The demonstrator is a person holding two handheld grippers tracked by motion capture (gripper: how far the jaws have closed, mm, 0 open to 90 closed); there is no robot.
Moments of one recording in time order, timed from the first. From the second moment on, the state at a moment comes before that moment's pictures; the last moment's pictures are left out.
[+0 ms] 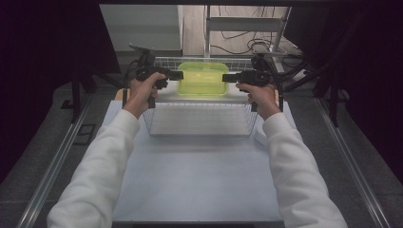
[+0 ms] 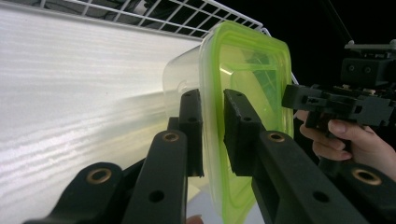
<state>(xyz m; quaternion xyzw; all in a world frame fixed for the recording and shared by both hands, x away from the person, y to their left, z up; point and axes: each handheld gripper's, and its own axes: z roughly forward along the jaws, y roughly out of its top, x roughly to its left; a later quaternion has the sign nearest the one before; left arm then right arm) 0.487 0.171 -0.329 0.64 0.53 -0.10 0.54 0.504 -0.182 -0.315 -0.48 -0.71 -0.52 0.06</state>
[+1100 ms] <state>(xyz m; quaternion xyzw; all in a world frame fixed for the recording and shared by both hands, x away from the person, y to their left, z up) 0.494 0.173 -0.332 0.62 0.53 -0.05 0.57 0.510 -0.175 -0.312 -0.54 -0.66 -0.53 0.03</state>
